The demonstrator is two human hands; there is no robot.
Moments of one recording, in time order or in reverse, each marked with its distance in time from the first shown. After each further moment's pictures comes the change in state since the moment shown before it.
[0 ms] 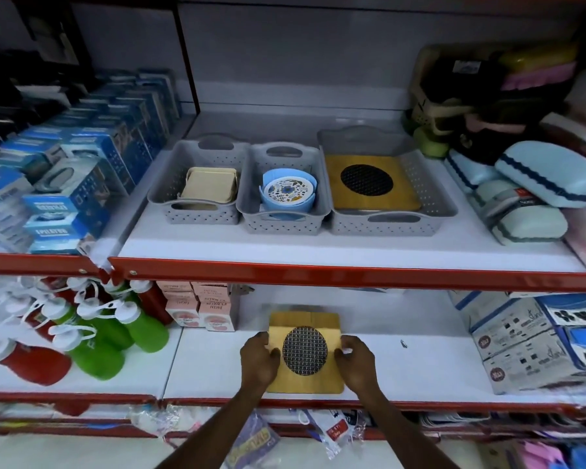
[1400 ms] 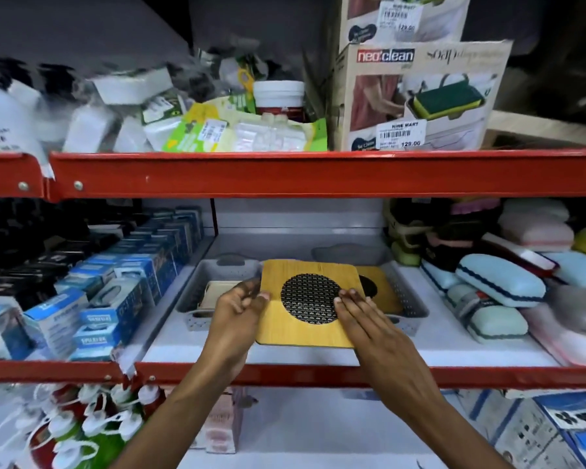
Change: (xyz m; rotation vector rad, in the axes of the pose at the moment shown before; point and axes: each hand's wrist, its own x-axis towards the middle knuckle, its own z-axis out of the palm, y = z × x) left_hand -0.051 0.230 -0.221 -0.844 0.022 0.405; right_hand -0.055 -0.207 -0.187 -0.731 0.494 -1.108
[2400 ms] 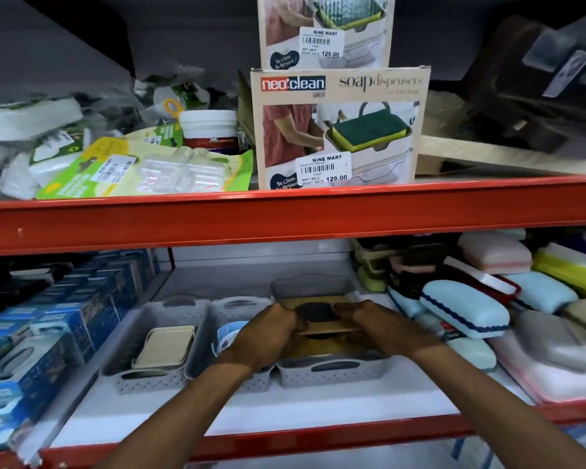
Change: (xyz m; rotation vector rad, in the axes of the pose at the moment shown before) left_hand 0.092 -0.028 0.091 1.081 -0.485 0.438; right_hand 0.062 0.161 0.026 0.015 -0.500 -0.112
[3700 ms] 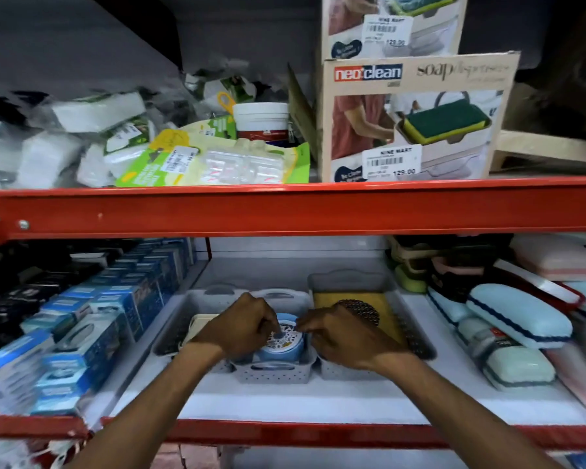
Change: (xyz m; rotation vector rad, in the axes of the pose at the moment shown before) left_hand -0.036 -0.082 -0.051 0.127 -0.020 -0.036; right_hand 0.065 -0.104 -0.004 0.421 0.111 -0.061
